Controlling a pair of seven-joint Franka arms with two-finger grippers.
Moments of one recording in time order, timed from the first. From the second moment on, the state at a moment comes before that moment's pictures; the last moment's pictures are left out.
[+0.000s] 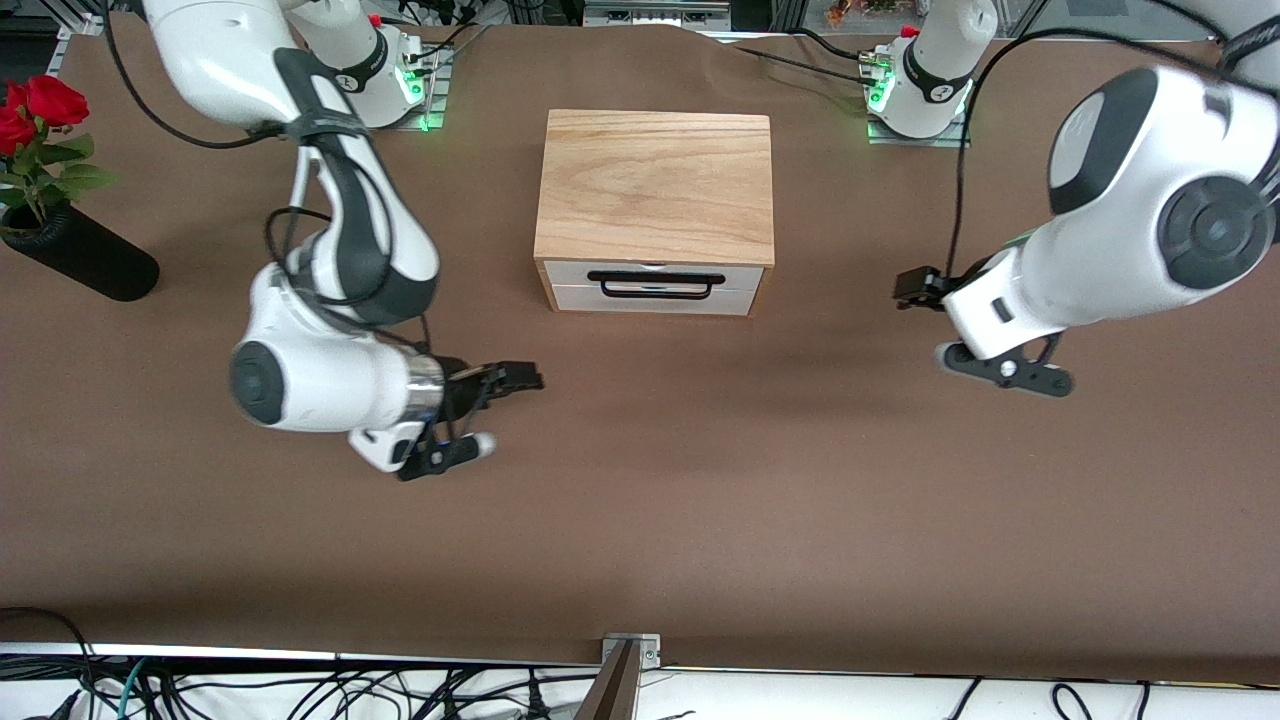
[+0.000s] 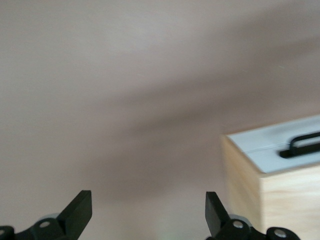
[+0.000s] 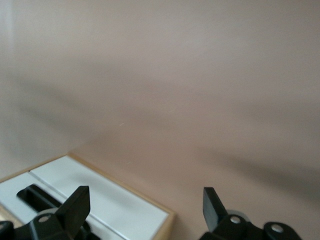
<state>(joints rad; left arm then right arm) -0.15 0.33 -0.10 -1.30 0.01 1.45 -0.03 0.29 0.71 0.01 -1.14 0.46 1.79 -0.03</state>
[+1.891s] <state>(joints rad) -0.07 -0.01 -0.08 -1.65 0.02 1.66 -0.04 0.00 0.15 0.04 -1.53 -0.05 1.80 -0.11</state>
